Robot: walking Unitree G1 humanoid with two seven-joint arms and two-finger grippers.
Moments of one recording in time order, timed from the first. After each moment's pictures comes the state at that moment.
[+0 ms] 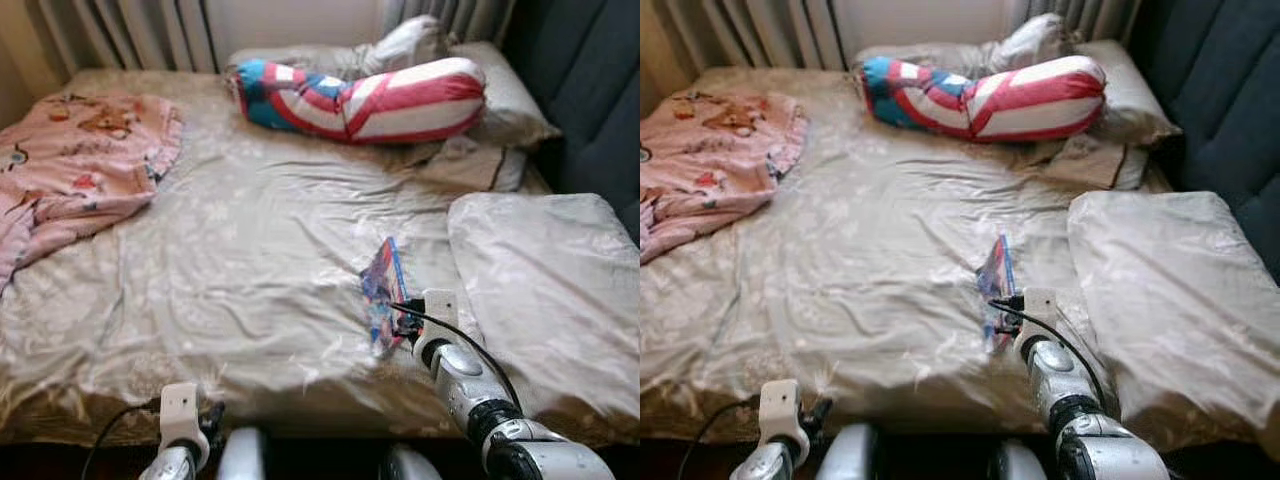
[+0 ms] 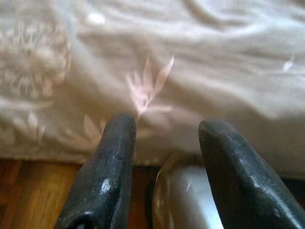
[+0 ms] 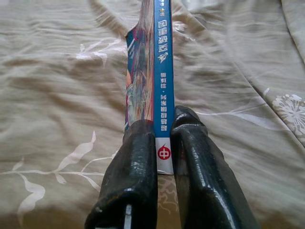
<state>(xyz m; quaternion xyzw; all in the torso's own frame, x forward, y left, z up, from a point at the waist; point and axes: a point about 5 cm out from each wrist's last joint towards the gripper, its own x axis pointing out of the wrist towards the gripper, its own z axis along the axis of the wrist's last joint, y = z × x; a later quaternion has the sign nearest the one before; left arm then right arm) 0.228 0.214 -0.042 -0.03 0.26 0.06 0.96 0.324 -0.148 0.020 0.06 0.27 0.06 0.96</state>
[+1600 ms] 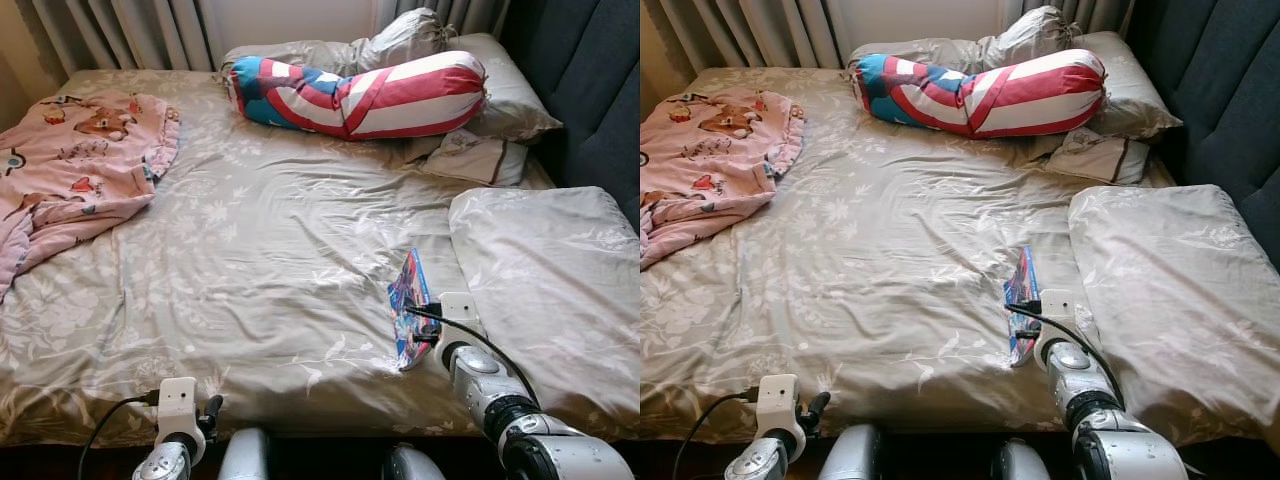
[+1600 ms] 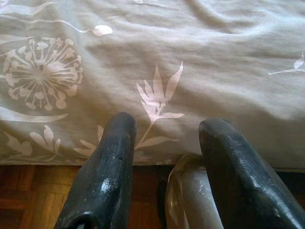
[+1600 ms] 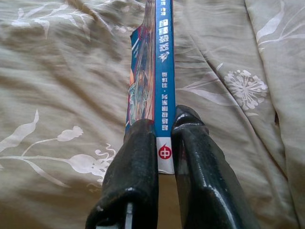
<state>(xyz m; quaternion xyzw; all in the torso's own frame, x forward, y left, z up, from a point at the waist) 0.227 0.220 -0.041 -0.01 0.26 0.05 0.96 0.318 -0.179 0.014 0.00 0.32 -0.01 0.95</state>
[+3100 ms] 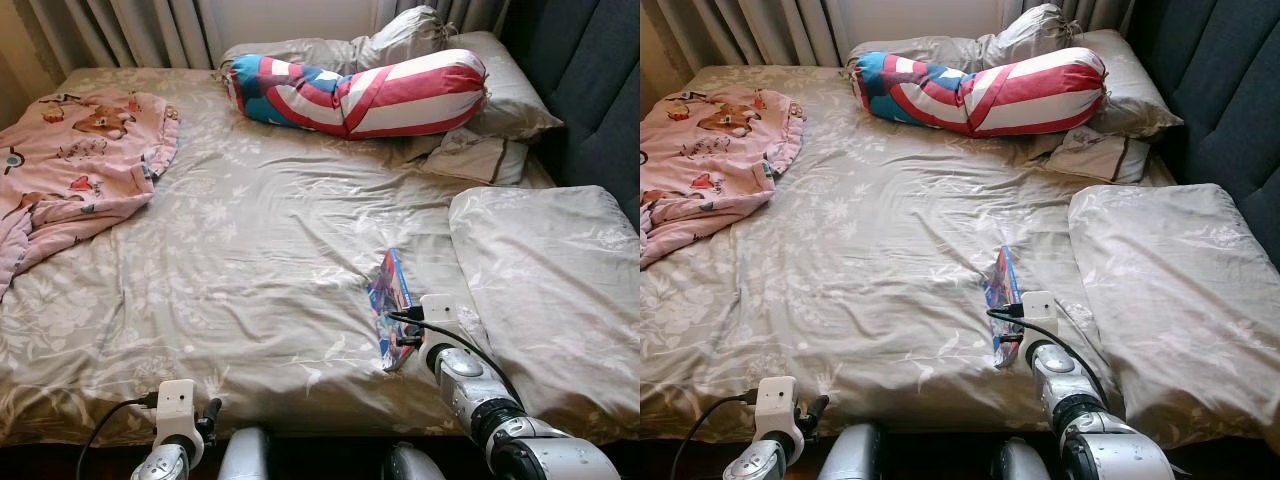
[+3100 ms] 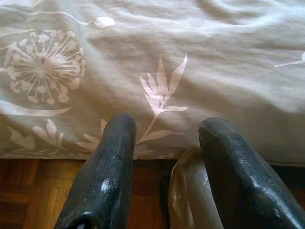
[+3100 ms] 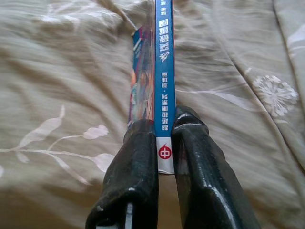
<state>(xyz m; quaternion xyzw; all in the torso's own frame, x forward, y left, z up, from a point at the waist) 0.225 0.222 -0.042 -0.01 0.27 0.05 0.96 0.317 -0.160 0.011 -0.01 0.31 0.02 0.95</state>
